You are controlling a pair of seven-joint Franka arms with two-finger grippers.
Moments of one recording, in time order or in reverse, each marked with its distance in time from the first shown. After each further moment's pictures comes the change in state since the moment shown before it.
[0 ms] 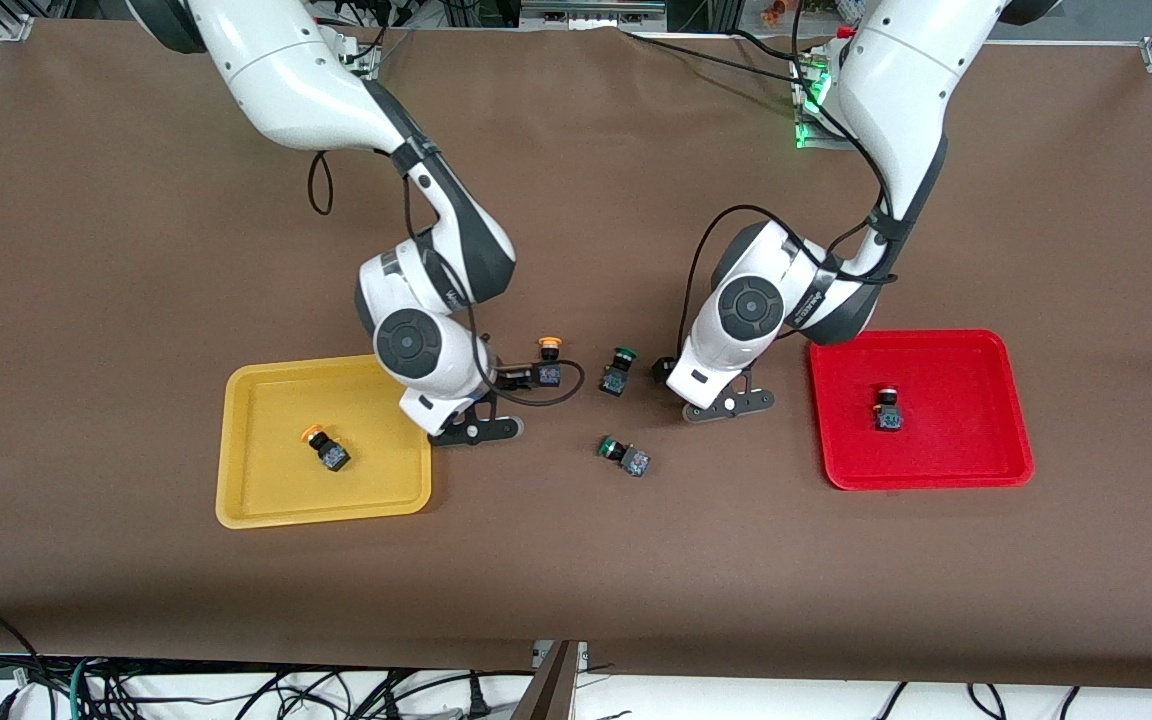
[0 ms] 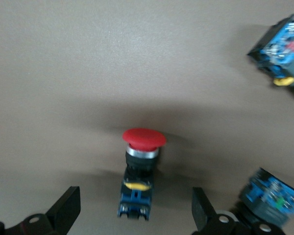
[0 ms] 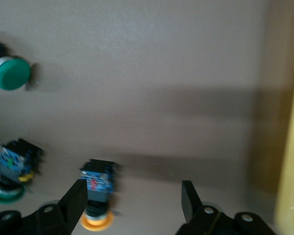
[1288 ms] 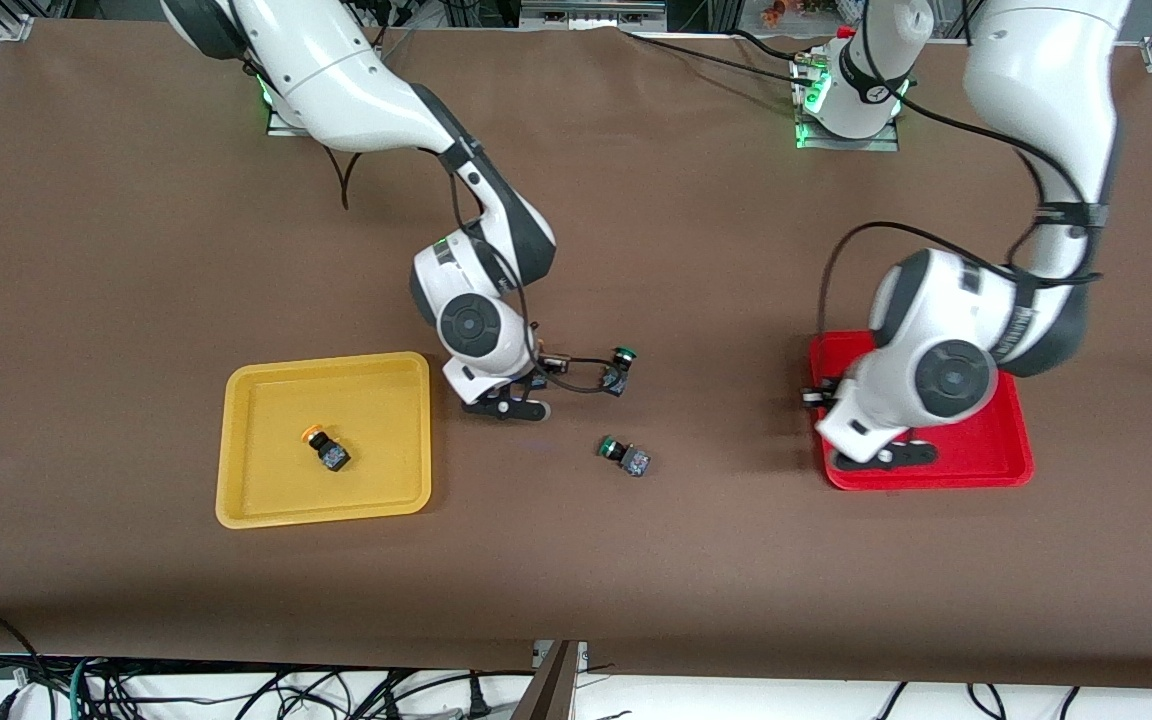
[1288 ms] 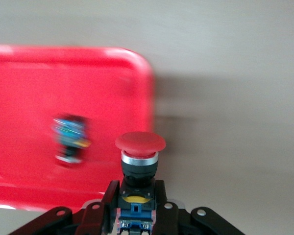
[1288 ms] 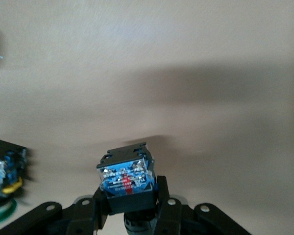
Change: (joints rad) left arm 0.284 -0.069 0.041 0.208 0.090 -0.426 0.485; right arm 0.038 -0.001 -0.026 -0.037 -0.014 -0.030 0.055
